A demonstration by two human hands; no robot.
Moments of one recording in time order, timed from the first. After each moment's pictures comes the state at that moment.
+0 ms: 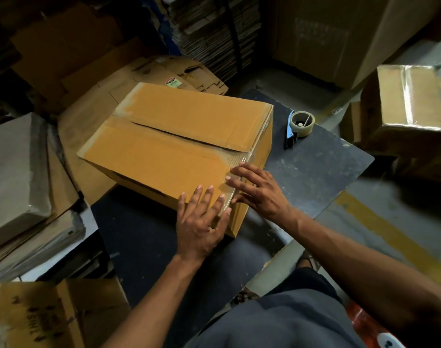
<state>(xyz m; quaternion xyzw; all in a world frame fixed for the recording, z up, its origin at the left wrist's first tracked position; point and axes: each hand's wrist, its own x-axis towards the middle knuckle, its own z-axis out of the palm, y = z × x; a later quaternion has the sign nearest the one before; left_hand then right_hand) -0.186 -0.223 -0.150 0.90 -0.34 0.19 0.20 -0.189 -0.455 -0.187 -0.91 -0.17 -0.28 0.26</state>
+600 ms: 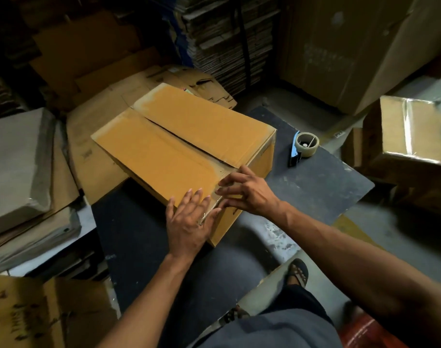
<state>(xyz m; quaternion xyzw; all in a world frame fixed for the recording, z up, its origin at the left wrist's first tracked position) -0.160 -0.209 -0.149 0.93 -0.25 0.21 0.18 -0.134 -0.451 -0.151 -0.89 -0.27 -0.22 0.28</state>
